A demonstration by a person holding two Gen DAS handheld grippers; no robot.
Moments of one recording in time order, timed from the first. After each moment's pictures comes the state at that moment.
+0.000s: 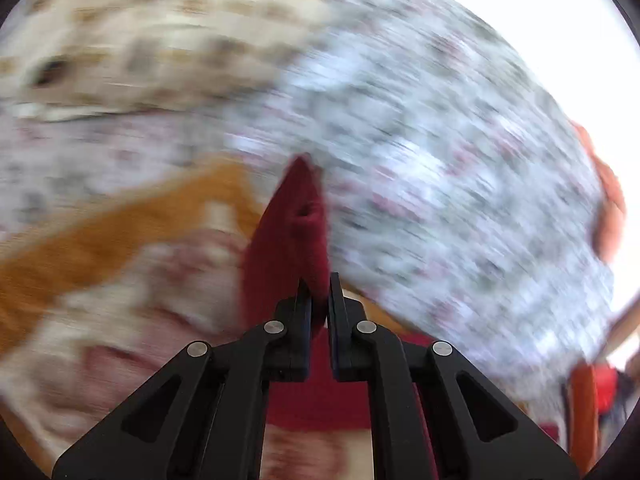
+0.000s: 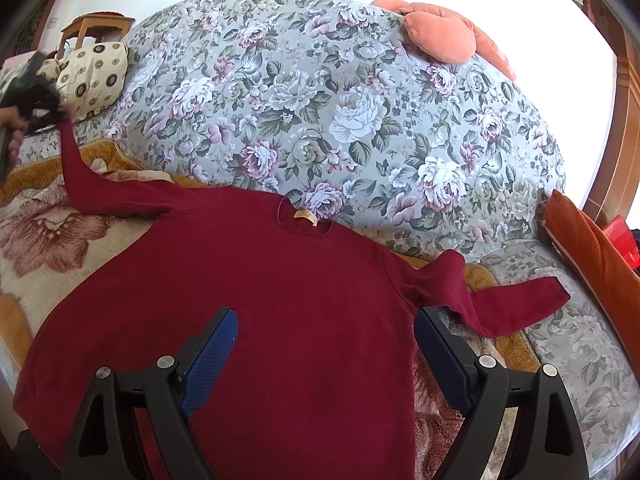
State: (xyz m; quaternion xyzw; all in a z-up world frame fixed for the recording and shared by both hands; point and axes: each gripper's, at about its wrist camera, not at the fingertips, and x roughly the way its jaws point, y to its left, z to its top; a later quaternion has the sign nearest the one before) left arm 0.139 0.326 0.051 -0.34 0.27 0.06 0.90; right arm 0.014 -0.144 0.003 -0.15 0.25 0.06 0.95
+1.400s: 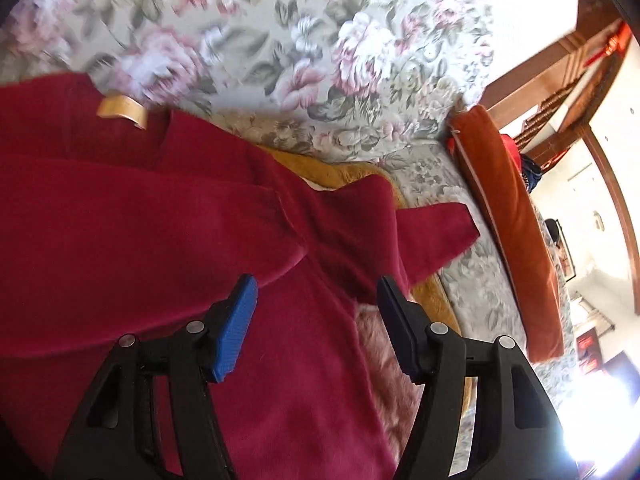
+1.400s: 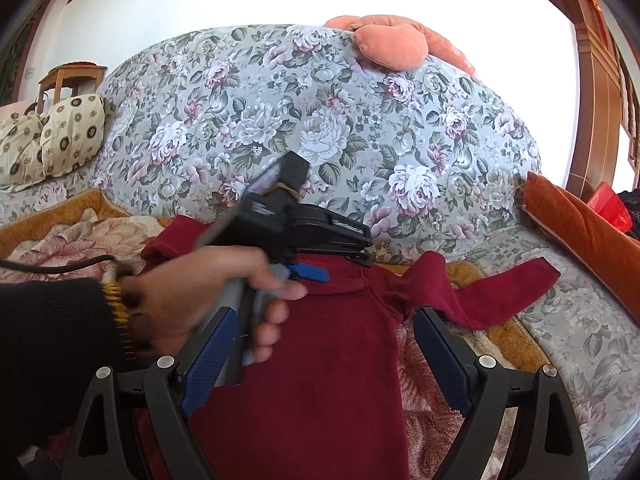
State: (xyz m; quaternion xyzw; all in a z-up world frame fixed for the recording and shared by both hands) left arm 0.244 -0.084 -0.029 -0.23 0.45 -0.34 0.79; right arm -0.004 -0.172 0.014 -0.08 0.21 0.04 0.97
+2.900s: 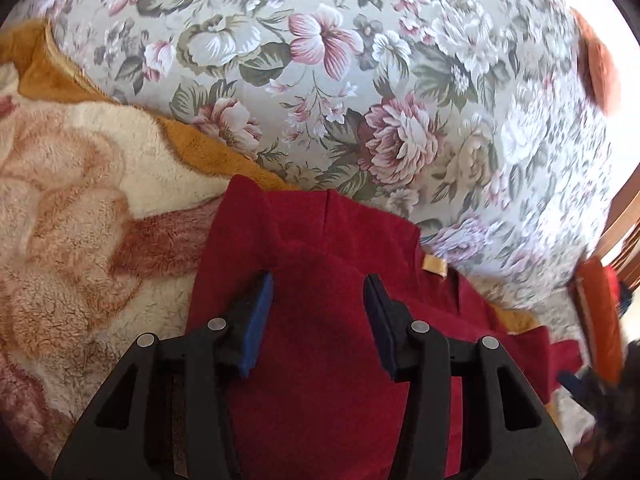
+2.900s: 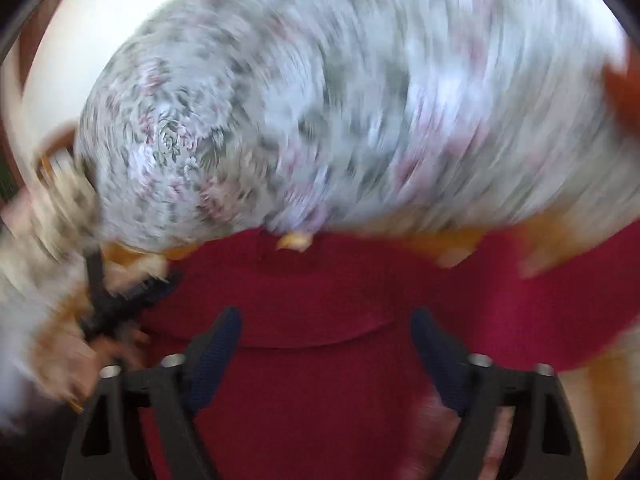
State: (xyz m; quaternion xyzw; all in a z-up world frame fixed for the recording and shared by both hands) left arm 0.266 0.121 -0.074 -0.27 0.37 -0.05 0.89; right arm 0.220 -0.274 -0.001 0.14 0.39 0.20 0.89
